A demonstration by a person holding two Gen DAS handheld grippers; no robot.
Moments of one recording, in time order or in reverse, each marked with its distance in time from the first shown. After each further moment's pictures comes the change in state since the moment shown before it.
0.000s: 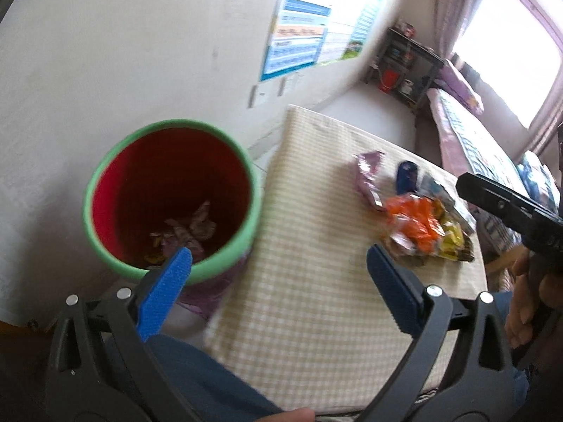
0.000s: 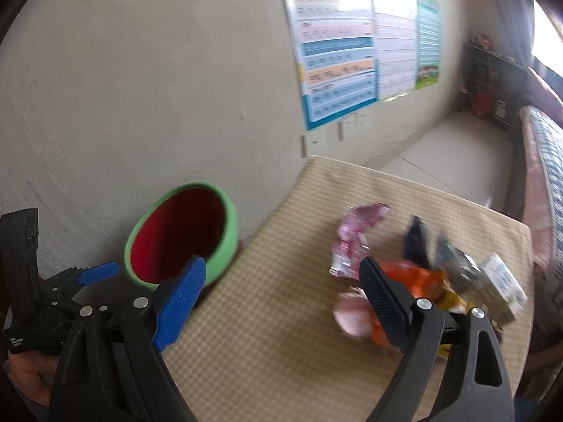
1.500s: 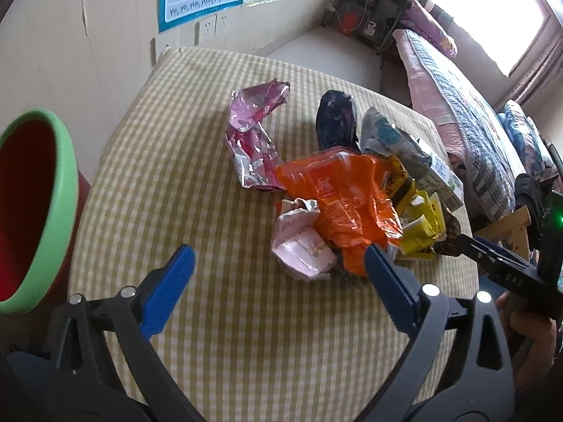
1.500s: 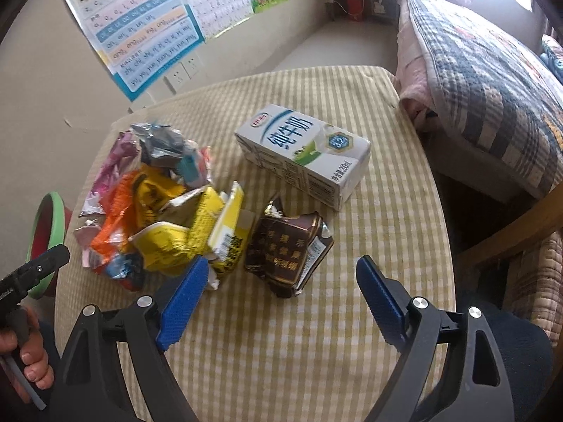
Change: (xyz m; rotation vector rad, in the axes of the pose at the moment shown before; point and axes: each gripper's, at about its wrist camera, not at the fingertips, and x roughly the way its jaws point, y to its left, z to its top) left arm 0.141 -0.140 0.003 0.104 0.211 -0.105; right arm 0.001 -0.239 -0.115 0.415 0.192 -0.274
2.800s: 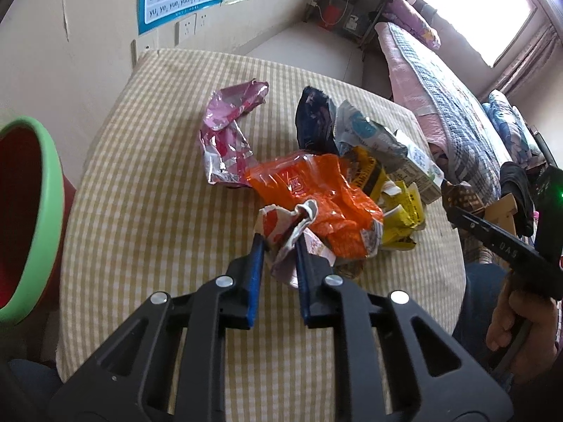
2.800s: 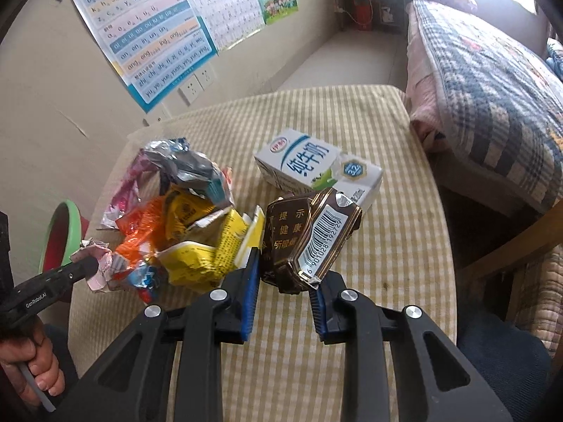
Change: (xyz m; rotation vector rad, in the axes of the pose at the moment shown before) left arm -0.013 -0.009 -0.001 0.046 0.008 -0.058; right arm -0.021 0.010 0.008 -0.013 -0.055 0.049
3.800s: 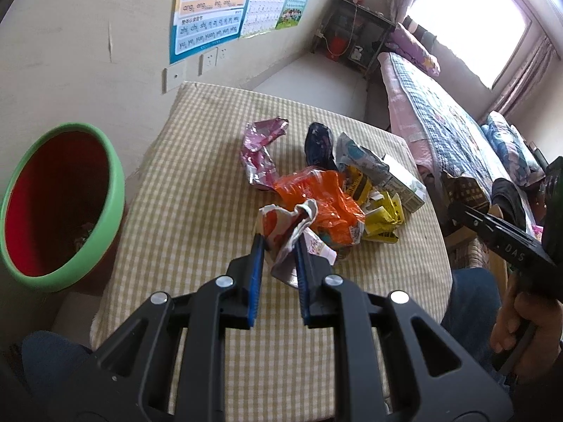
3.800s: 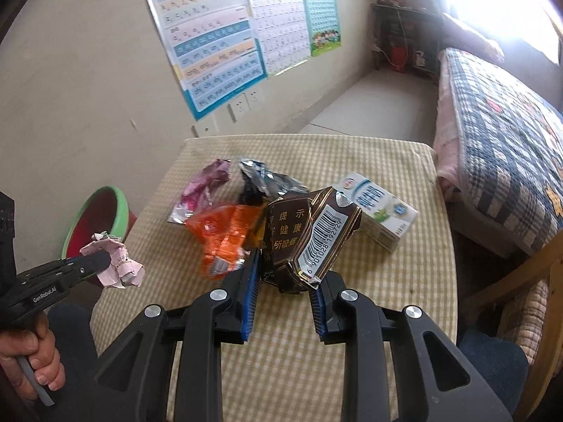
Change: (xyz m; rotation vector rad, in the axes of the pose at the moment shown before) left arm -0.078 0.013 -0.028 -0.029 -0.129 0.029; right arm -0.061 0.074 -0.013 -0.165 -0.104 0.045
